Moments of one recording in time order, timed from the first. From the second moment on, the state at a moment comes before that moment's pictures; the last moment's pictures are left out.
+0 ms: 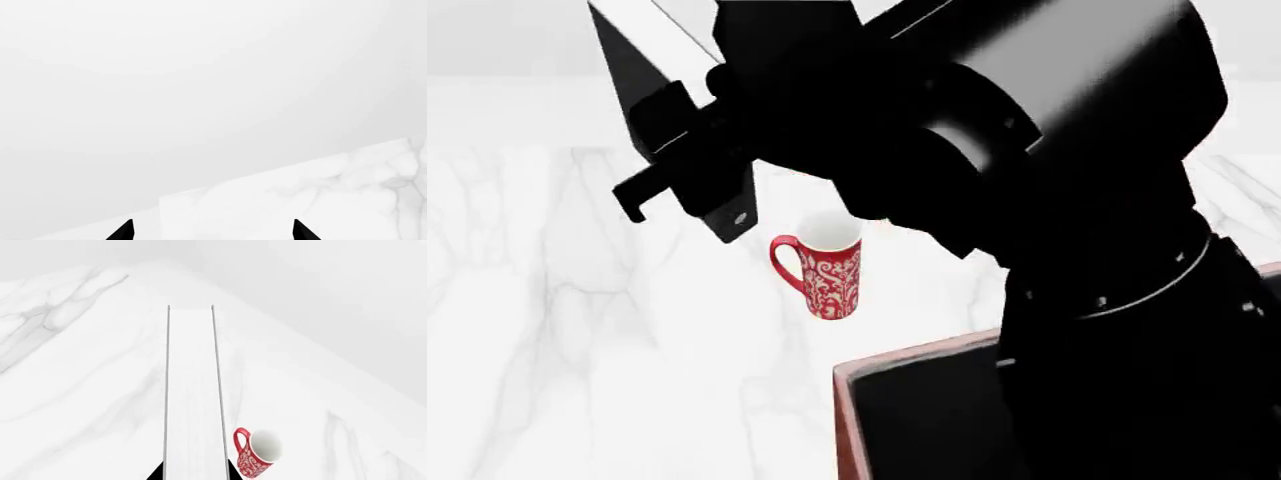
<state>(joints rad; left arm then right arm) 0.61 -0.10 -0.93 0.62 -0.38 -0.21 -0.59 1.57 0.12 -0.50 0.20 0.90 1.51 0.12</state>
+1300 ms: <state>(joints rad) 0.61 -0.11 -0.92 0.61 -0.39 -0.19 -0.59 1.62 0.60 -0.28 0.33 1.00 1.55 0.58</state>
